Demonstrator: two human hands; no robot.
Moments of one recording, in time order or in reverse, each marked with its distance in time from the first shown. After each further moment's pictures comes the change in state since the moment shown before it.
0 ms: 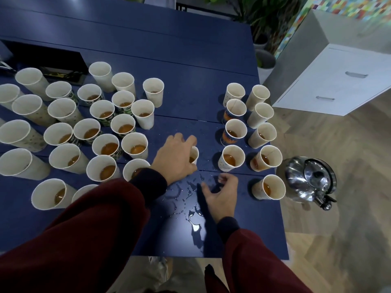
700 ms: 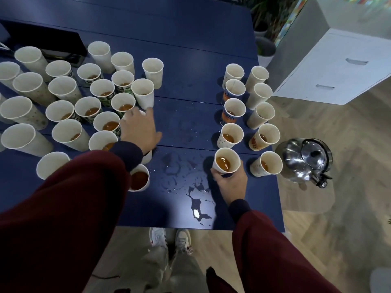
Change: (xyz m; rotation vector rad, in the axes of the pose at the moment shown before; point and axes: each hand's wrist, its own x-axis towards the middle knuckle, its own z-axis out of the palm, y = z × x) left_hand -0.023 -0.061 -0.001 0.280 0.184 -0.300; right_hand -0.014 0.016 -0.036 -0.014 0.013 -0.014
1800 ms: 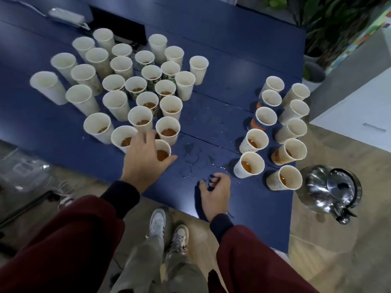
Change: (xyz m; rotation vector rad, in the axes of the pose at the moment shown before) left_hand -0.142 -0.018 0.035 -0.377 0.254 -0.175; right_hand -0.067 -0.006 0.031 0.076 -0.291 -0.003
